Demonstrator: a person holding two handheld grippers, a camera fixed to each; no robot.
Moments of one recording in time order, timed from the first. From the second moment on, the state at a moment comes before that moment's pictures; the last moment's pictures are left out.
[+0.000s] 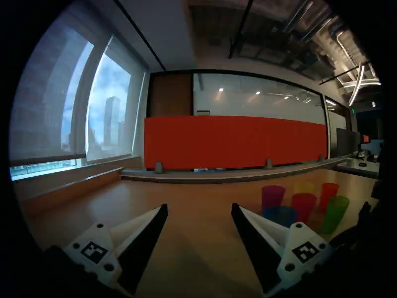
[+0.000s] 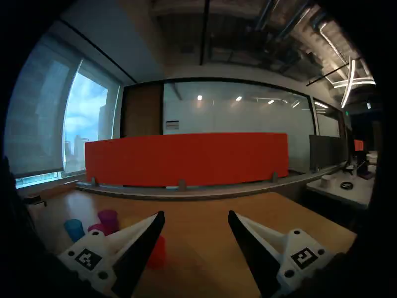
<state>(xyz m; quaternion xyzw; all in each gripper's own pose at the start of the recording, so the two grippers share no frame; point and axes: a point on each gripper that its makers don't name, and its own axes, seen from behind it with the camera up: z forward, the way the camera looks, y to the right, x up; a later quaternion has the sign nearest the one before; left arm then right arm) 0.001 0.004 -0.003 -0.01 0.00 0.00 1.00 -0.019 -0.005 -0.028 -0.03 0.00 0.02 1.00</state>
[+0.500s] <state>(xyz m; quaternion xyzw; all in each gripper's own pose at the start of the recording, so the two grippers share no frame) 0.001 0.004 -0.003 -0.01 0.00 0.00 1.00 -0.043 -0.003 -0.025 -0.02 0.03 0.00 1.00</state>
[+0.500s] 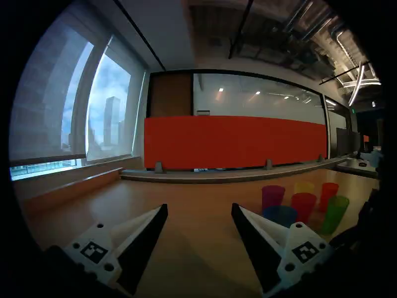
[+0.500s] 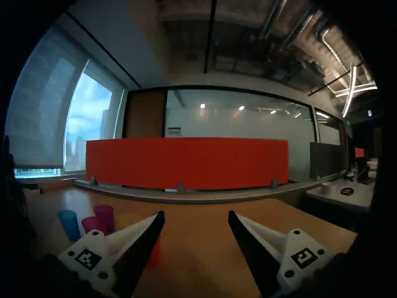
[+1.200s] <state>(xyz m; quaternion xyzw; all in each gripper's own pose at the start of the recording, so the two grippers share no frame) 0.001 0.005 -0.002 -0.01 0.00 0.00 1.00 -0.080 0.006 -0.015 -0.03 0.01 0.01 1.00</state>
